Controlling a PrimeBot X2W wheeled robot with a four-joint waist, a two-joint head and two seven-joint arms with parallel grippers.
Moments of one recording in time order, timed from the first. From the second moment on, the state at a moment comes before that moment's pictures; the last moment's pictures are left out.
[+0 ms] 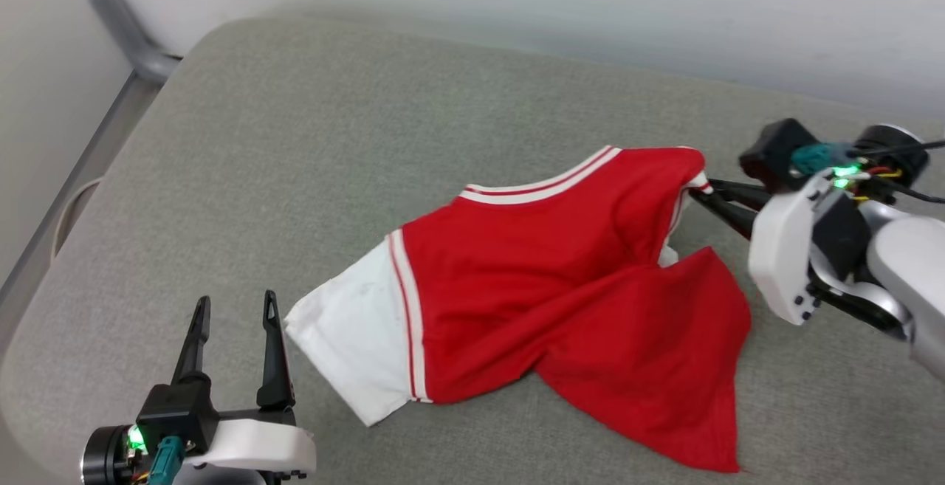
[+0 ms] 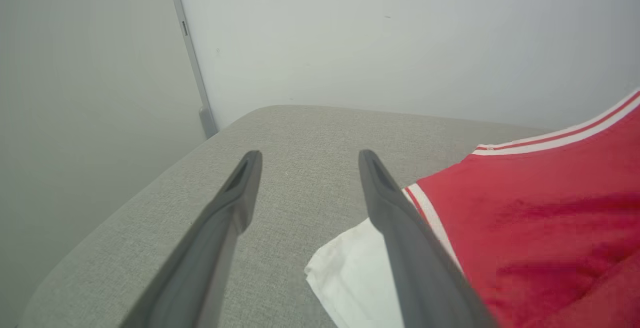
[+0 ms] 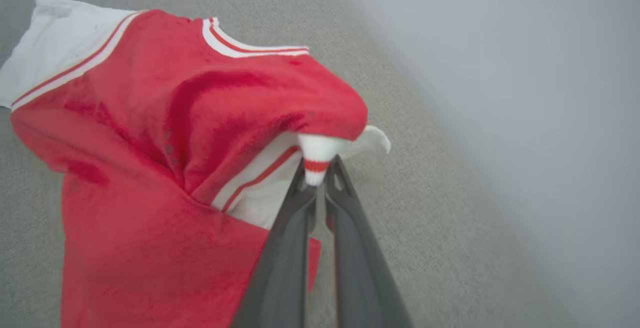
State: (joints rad) left arm 0.02 0.05 0.02 0.01 -0.07 0.06 -0.26; right arm -0.94 -0.71 1.10 0.32 0.76 0.13 0.19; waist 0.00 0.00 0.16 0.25
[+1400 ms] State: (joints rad) left arm -0.11 0.05 -0.03 -0.04 -0.09 0.04 -0.26; right arm -0.52 -0.70 0.16 0.25 0.42 0.13 0.57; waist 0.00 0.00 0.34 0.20
